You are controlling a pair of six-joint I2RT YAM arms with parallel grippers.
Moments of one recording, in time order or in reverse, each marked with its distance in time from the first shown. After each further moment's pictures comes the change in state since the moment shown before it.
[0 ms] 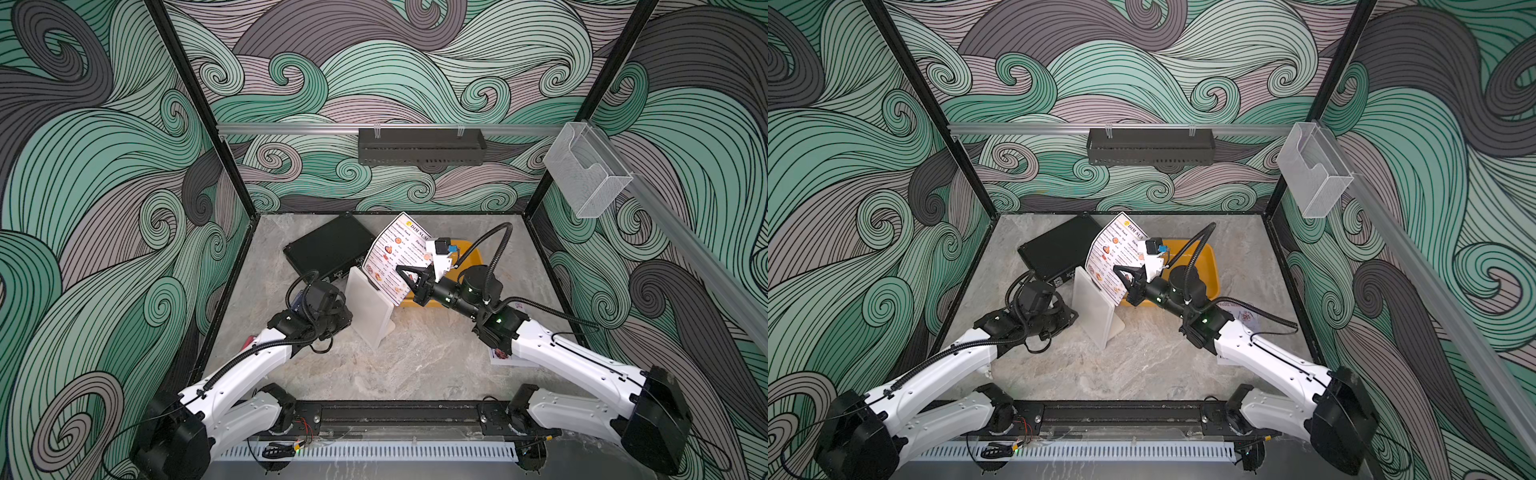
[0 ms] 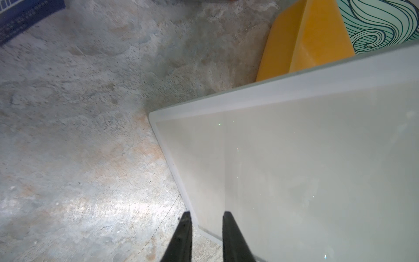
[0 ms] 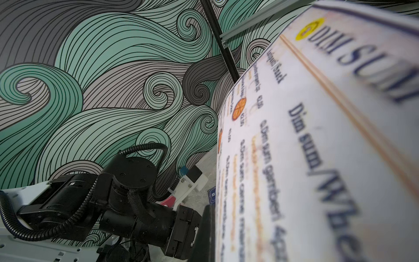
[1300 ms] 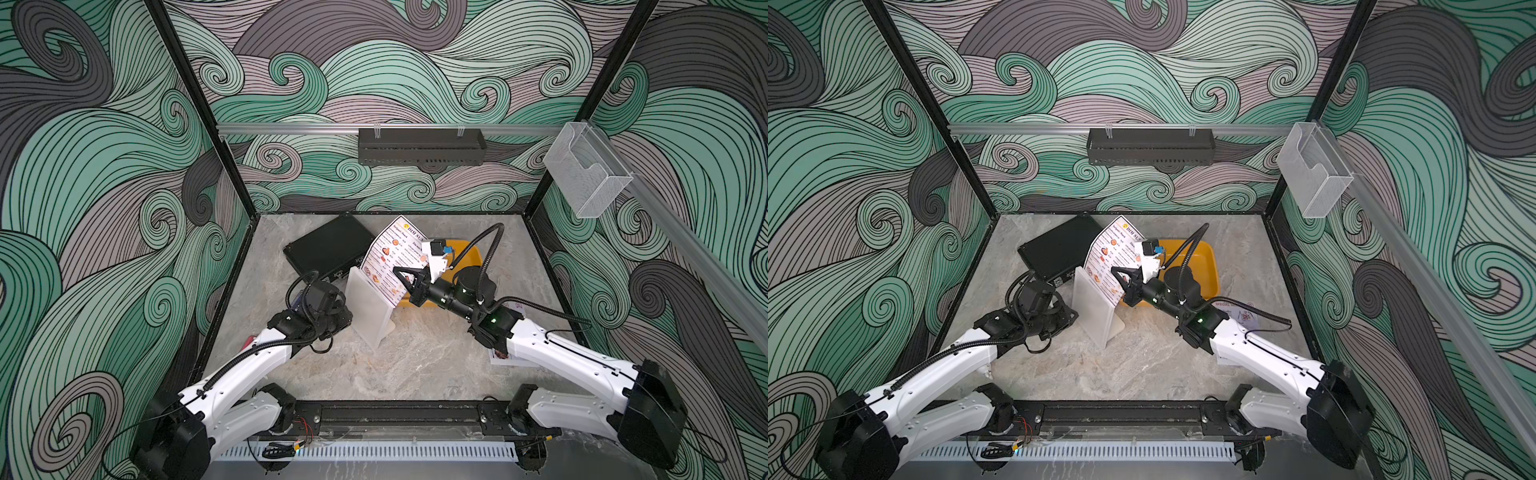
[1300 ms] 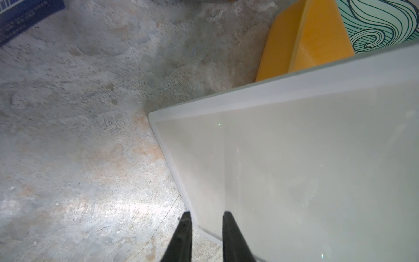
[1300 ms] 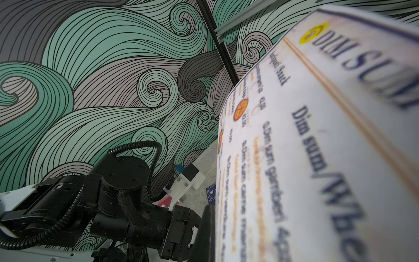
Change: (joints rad) left arm 0.000 0.000 0.000 0.000 0.000 0.000; right arm 0.016 0.032 -0.001 0.006 0.034 0.013
